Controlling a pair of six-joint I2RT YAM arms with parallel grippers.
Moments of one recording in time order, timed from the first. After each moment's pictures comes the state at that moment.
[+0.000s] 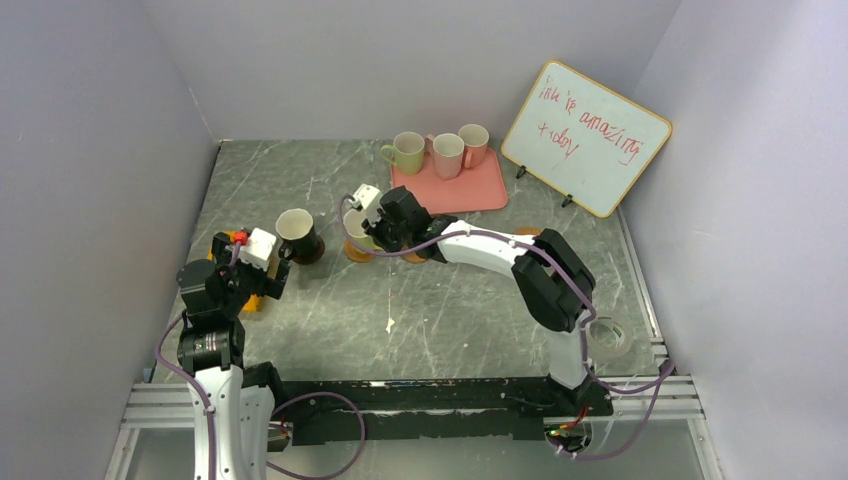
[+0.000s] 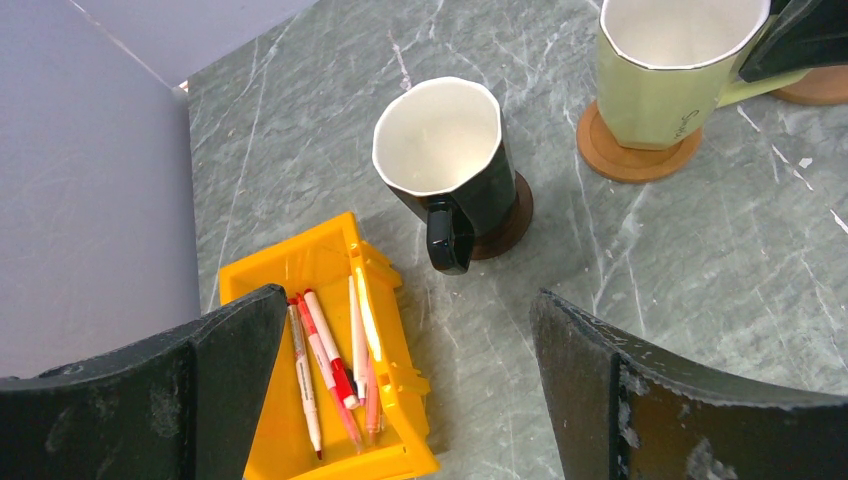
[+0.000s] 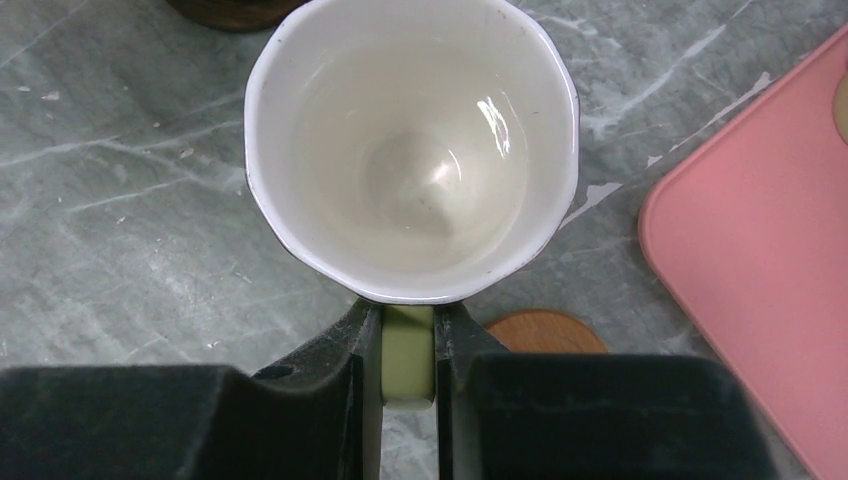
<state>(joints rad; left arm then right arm) 0.25 0.46 0.54 -0.39 0.43 0.47 0.85 1.96 1.39 -0.07 -0.04 -0.16</state>
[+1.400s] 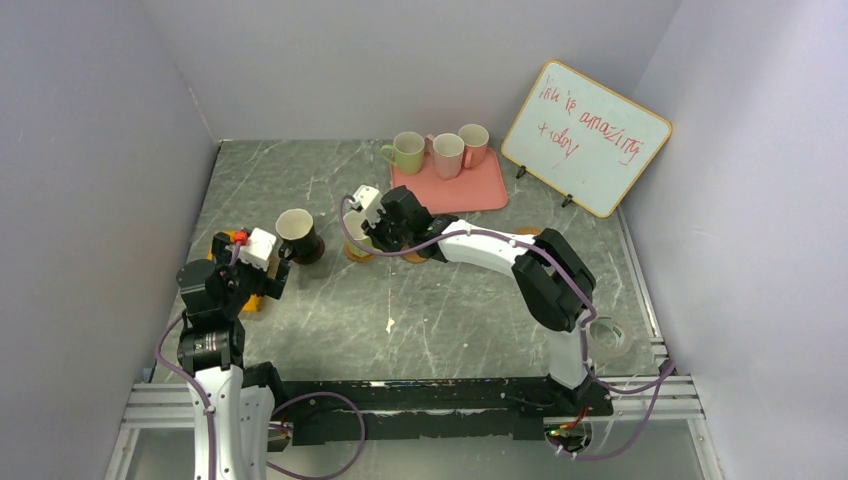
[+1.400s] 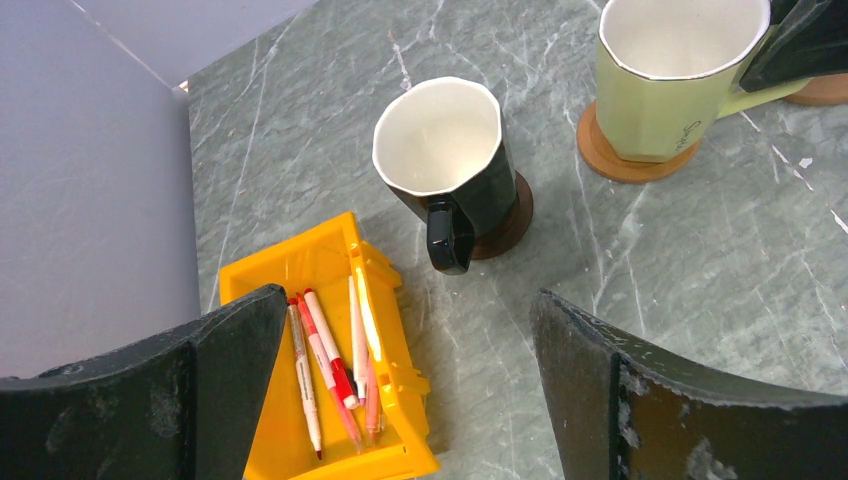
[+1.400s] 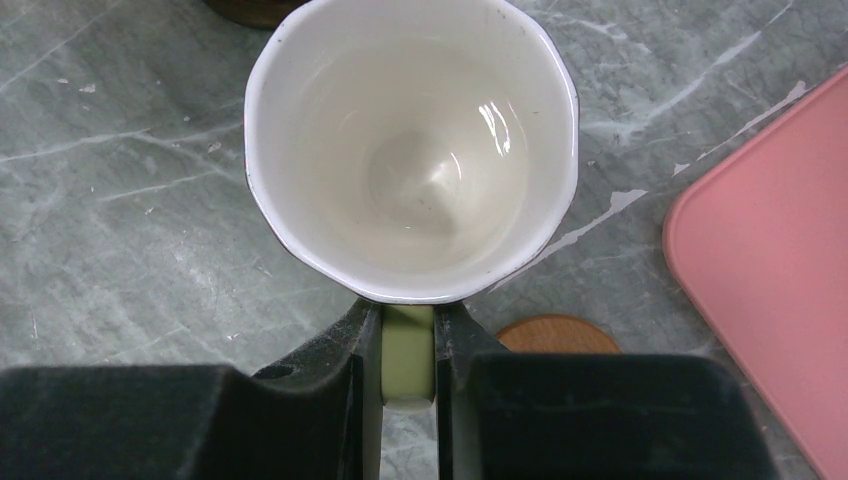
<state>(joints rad) 0.25 0.46 0.54 -0.39 0.43 0.47 0.84 1.96 1.39 -0.08 -0.11 -0.16</state>
